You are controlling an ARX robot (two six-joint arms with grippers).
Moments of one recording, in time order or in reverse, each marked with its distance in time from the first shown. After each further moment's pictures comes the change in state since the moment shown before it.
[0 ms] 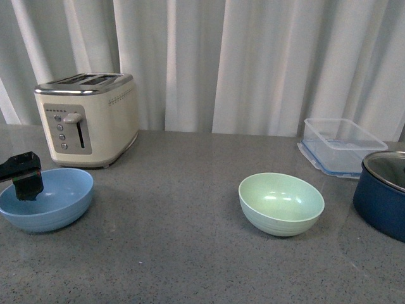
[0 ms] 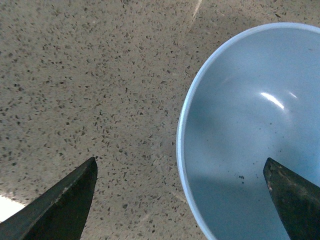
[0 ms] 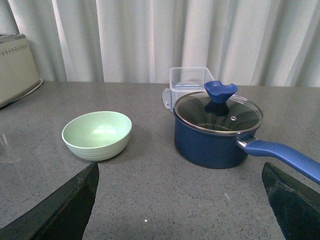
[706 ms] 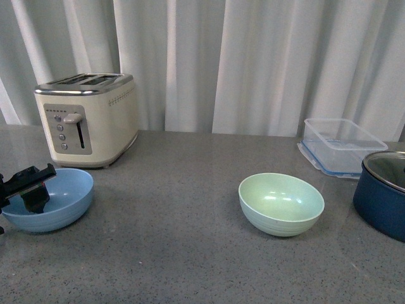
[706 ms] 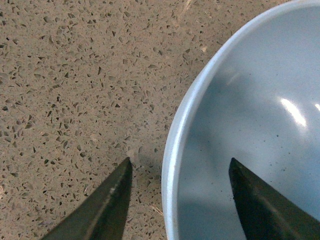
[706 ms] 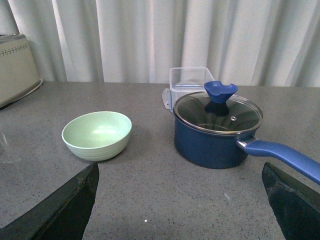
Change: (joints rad) left arm -0.010 0.120 0.062 0.013 0.052 -0.159; right arm 0.000 0.000 0.000 0.000 0.000 0.000
